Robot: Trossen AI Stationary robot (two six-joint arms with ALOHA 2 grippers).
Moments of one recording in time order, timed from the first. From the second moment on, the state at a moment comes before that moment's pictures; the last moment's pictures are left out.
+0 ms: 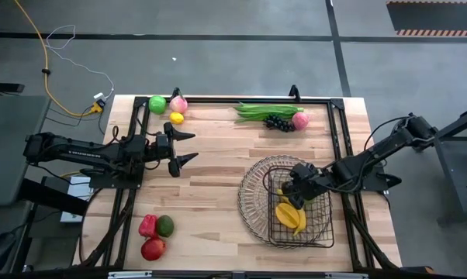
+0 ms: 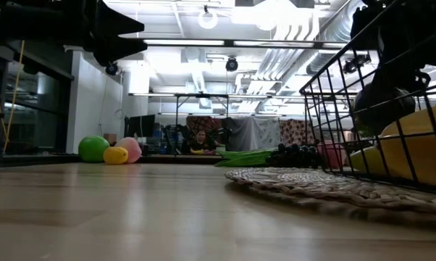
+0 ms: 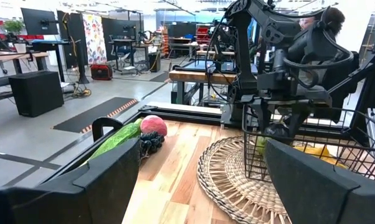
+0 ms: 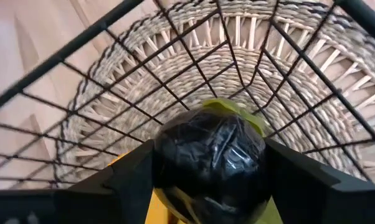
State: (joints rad) left arm 0.13 0.70 0.24 0.48 -0.22 -0.01; right arm 0.46 1.15 0.67 -0.54 0.31 1.02
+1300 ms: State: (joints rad) left arm 0.13 0.70 0.24 0.48 -0.22 -0.01; right arm 0.40 1.14 0.87 -0.63 0.56 0.76
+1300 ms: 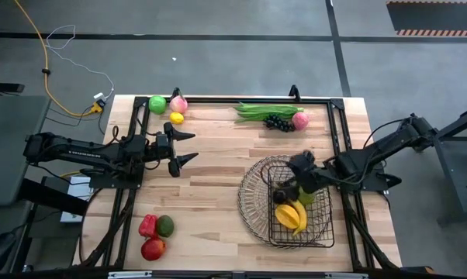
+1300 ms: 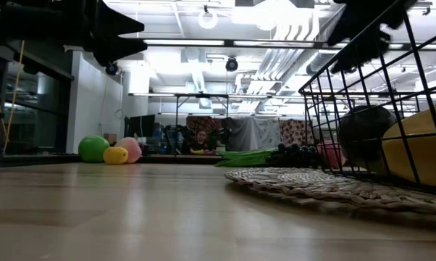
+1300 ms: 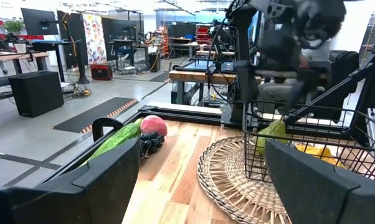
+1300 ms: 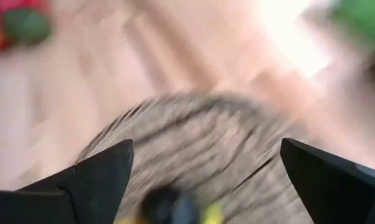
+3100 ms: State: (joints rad) left arm 0.13 0.70 0.24 0.49 -0.13 -0.02; right arm -0.23 1.17 0.36 0.86 -0.08 0.10
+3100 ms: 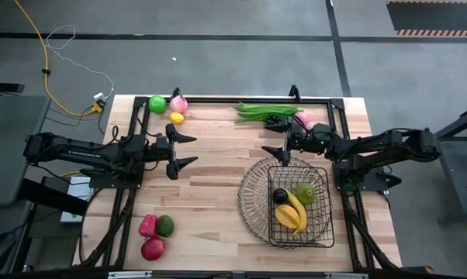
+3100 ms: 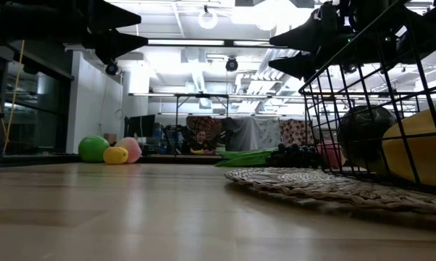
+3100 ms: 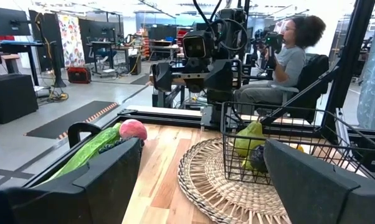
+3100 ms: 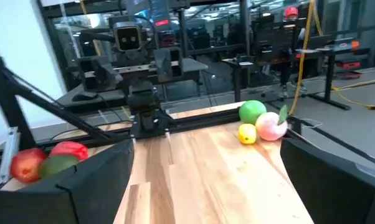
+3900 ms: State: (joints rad) left arm 0.51 1.16 0.51 -0.23 -0.71 -0.48; right arm -0.23 1.17 0.36 0.86 -0.03 0.13
